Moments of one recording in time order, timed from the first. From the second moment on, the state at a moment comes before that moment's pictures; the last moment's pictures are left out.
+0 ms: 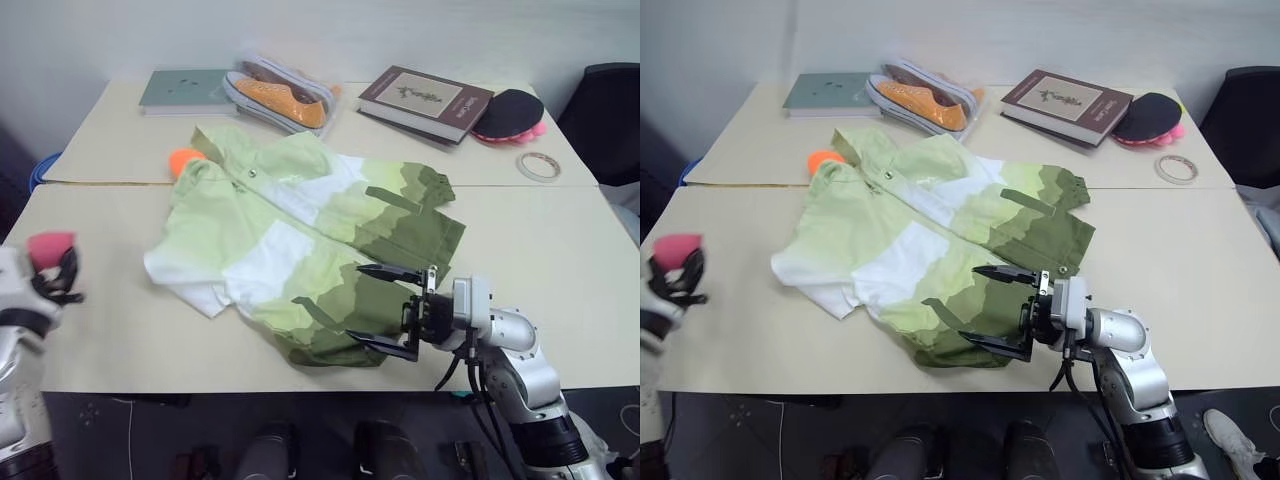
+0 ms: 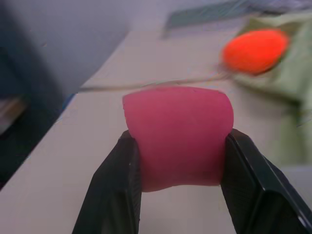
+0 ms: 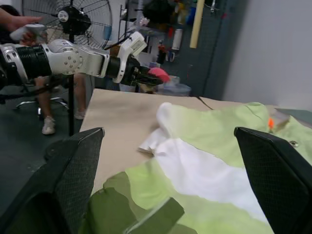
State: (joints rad) left arm -0.01 0.59 0.75 -0.03 -0.34 0.36 -0.22; right arm -0.19 -0.42 0.09 -0.21 0.52 -0.12 1.16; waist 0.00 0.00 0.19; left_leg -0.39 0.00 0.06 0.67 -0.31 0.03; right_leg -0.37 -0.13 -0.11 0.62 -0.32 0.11
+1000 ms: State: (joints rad) left arm -0.17 0.92 0.21 0.23 -0.21 -0.16 -1.05; right arm -0.31 -0.62 -0.05 -0.09 0.41 0.33 0.82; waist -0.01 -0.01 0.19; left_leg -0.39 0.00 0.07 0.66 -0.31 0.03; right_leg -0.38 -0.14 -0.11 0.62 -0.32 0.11
